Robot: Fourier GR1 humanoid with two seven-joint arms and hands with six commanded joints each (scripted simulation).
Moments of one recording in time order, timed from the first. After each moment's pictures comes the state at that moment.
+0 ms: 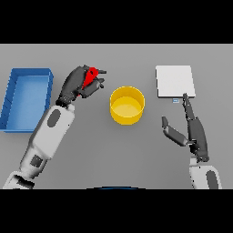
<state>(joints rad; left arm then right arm) -0.62 0.13 -0.22 -1.09 -0.35 0.07 0.10 0.09 -0.09 0.09 -1.68 0.24 -0.06 -0.08</state>
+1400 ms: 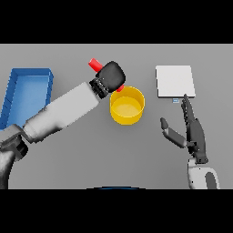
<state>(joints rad) -1.13 0.26 -0.99 -0.83 -1.00 -0.28 0.08 0.11 -0.05 0.08 -1.69 0.18 -0.04 -0.10</state>
